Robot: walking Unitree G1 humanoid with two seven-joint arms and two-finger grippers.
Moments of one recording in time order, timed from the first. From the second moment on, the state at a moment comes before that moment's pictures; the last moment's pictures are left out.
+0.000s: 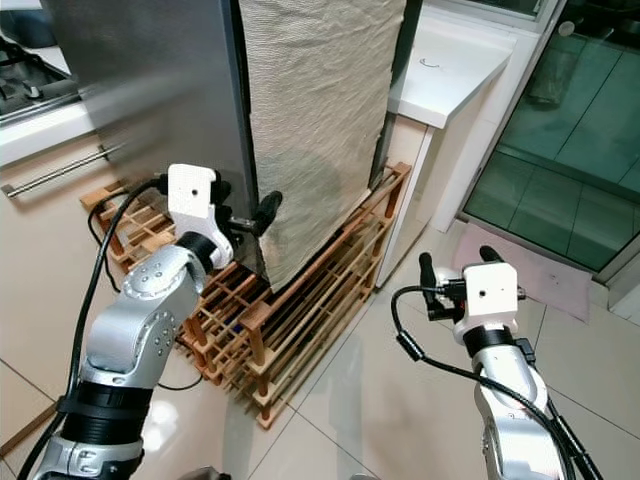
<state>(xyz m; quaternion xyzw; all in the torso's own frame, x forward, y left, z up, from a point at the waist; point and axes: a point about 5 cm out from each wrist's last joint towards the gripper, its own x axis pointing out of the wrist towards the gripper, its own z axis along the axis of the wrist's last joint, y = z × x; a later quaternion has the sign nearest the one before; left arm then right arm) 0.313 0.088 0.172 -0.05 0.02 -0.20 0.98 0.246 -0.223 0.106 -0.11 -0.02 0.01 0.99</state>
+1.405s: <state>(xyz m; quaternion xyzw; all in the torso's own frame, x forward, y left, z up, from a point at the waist) 0.319 0.013 0.191 -0.08 0.04 -0.34 0.93 0.250 -0.220 0.108 -0.11 -0.03 0.01 0.99</state>
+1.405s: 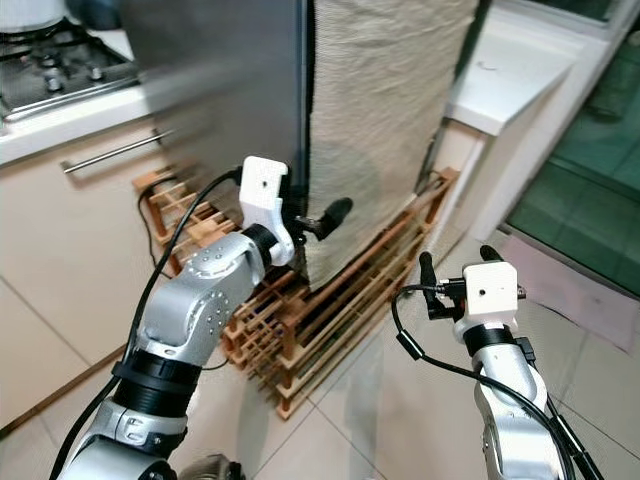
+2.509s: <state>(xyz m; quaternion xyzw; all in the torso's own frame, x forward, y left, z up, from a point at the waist) 0.326 0.024 0.194 -0.07 -0.03 -0.28 0.96 0.252 -0.217 0.104 -0.10 -0.02 0.00 0.99</state>
